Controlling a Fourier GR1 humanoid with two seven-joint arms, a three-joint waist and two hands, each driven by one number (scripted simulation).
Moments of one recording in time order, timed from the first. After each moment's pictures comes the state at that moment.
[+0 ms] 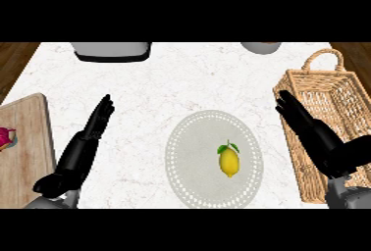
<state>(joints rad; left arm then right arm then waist) -0.07 0.38 -0.33 -1.62 0.16 0.22 -0.17 -0.10 -0.38 0.16 -1.65 -0.28 0.07 0.14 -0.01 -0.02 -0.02</state>
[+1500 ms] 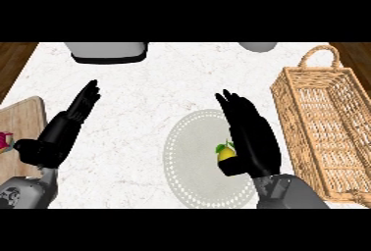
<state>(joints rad) -0.17 0.46 -0.22 -1.56 0.20 0.07 -0.03 -0.34 -0.23 0.56 -1.70 0.92 -0.01 0.62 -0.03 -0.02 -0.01</state>
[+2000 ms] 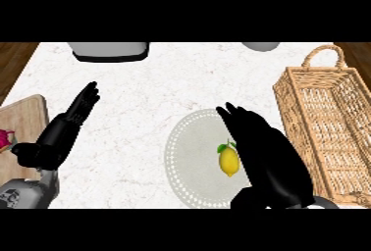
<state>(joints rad) -0.15 0.46 -0.21 -1.55 0.20 0.05 -0.05 -0.37 -0.18 0.51 -2.04 0.69 0.54 0.97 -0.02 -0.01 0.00</state>
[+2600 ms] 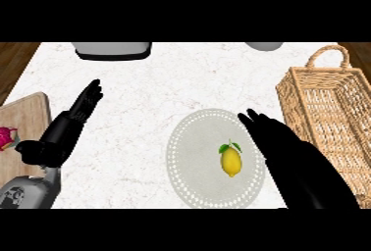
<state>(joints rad) -0.17 0.42 -0.19 -1.55 0.17 0.03 -0.04 -0.29 -0.18 0.42 -2.21 0.62 0.66 1.01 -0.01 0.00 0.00</state>
